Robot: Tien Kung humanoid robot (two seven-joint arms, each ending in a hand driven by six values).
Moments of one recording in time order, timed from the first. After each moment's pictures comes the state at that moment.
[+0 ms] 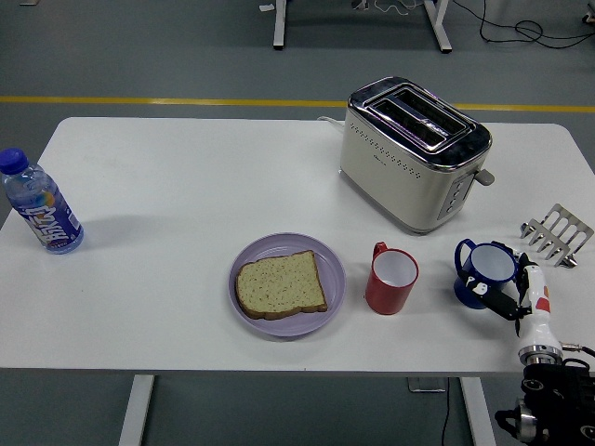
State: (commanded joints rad) left arm -0.22 0.01 -0.35 -0.29 0.26 0.29 0.11; right arm 0.20 -0.19 0.90 0.96 -0.83 -0.60 0.51
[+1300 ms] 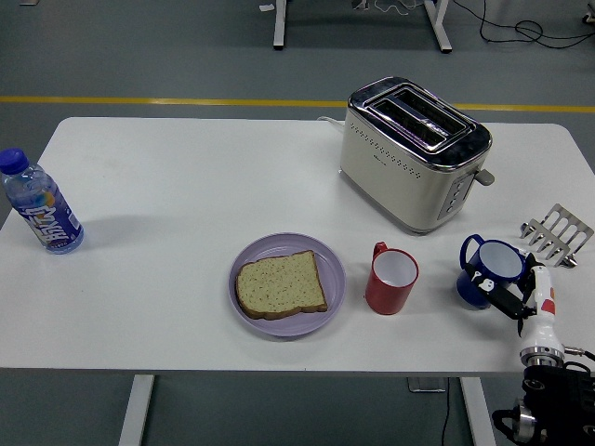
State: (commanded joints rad) left arm -0.22 0.01 -0.37 -0.29 0.29 0.29 0.12; right arm 0.20 -0.20 0.89 0.98 -0.73 -0.63 0.58
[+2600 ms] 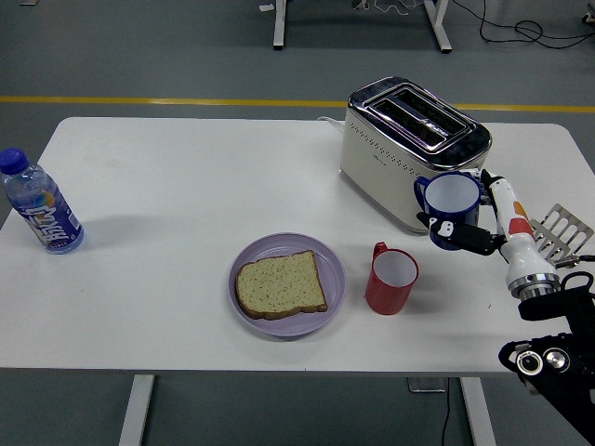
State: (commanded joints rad) left arm -0.23 0.02 -0.33 -0.29 0.23 0.29 0.10; right arm 0.26 -0.31 0.95 1.56 -1.63 -0.58 -0.18
